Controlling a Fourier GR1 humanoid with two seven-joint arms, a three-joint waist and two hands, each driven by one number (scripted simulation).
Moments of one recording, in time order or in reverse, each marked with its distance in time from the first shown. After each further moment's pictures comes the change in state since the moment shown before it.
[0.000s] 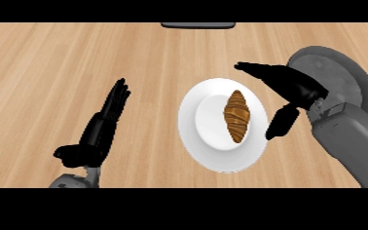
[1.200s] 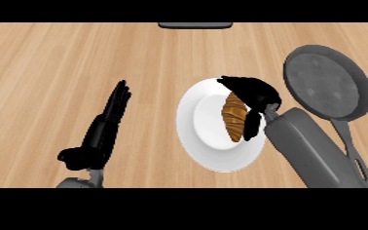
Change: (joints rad) left arm 0.032 -0.084 0.057 -0.014 -0.090 -0.043 0.016; right arm 0.014 0.305 -0.059 0.252 0.429 0.092 -0.010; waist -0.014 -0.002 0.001
